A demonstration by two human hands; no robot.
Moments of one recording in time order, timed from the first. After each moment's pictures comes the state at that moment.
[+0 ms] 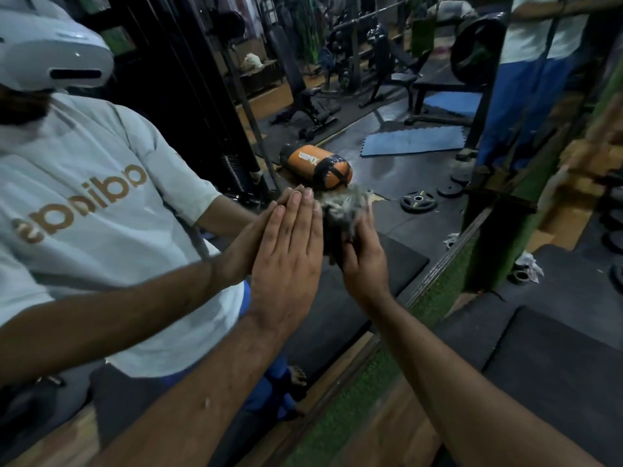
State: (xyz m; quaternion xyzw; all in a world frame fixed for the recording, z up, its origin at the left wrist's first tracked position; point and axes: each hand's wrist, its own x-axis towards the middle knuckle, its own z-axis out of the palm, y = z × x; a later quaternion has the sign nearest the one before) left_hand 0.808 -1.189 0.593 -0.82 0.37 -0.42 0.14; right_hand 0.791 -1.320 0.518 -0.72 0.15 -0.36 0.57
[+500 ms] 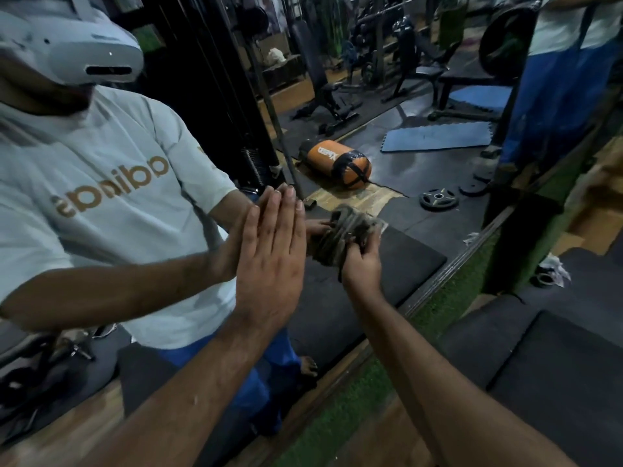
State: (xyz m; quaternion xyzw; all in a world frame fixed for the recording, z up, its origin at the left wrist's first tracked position) left_hand 0.799 -1.149 0.598 -0.83 0.33 -0.41 0.15; right_hand 0.795 -1.289 0.505 -0.60 0.27 -0.27 0.70
